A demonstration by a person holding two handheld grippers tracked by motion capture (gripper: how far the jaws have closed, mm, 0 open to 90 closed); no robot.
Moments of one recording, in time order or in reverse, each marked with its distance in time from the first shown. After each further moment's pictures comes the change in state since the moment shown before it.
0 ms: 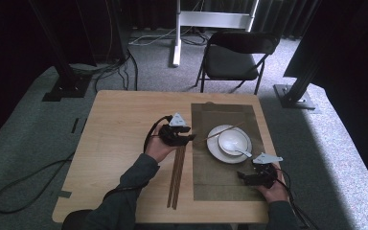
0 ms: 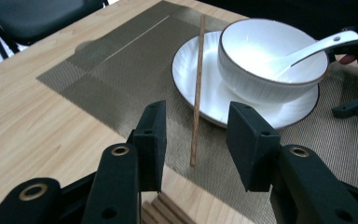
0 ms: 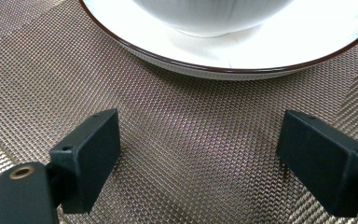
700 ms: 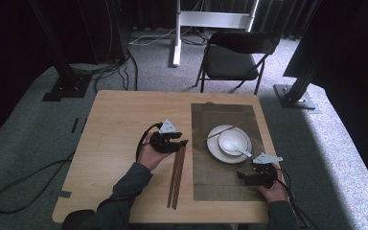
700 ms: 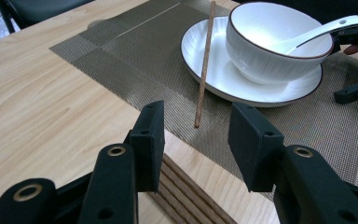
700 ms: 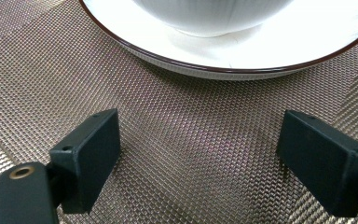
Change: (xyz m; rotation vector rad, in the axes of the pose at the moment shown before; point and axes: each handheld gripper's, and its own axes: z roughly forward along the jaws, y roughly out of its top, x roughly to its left) left arm -0.002 -0.033 -0.017 -0.014 0.028 -0.066; right arm 0.000 0.000 0.000 -0.001 -0.001 -0.001
